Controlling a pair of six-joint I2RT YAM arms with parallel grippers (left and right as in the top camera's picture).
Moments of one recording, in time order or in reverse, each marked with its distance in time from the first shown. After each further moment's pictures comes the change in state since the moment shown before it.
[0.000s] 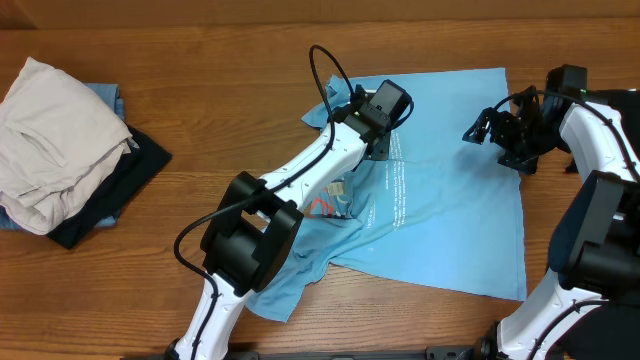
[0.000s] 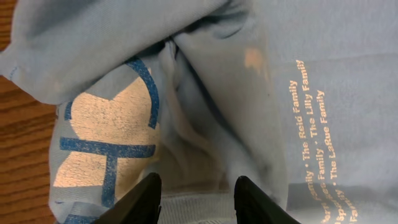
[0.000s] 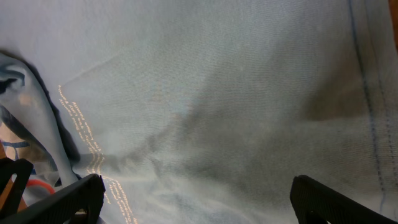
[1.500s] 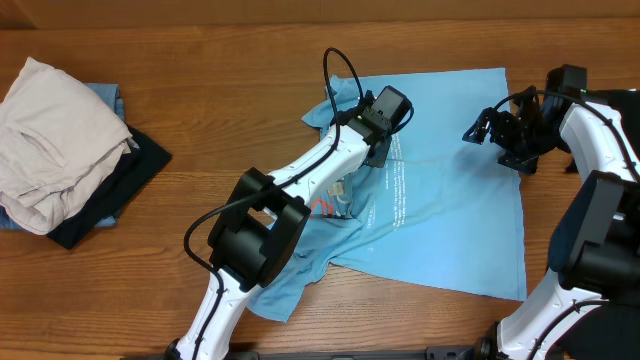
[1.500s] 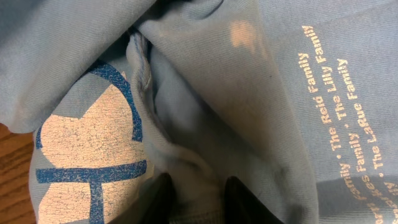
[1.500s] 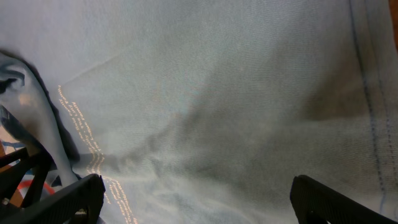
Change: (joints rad) left arm -0.003 0.047 0.000 0.018 -0.011 0.190; right arm 0.000 0.000 0.000 0.000 0.000 0.001
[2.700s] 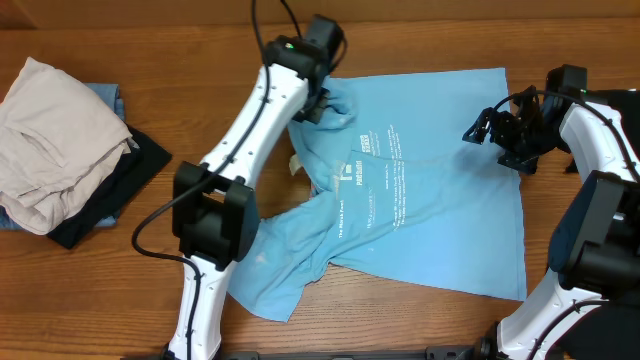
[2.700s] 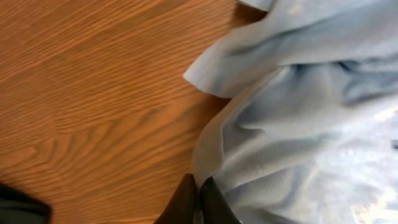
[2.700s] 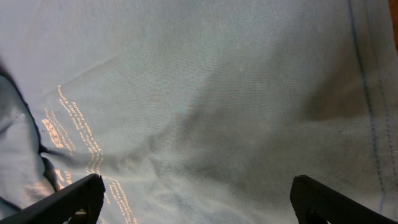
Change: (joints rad) left arm 0.272 0.000 0.381 -0.514 -0.026 0.292; right arm 0.000 0.000 0.000 0.000 0.000 0.000
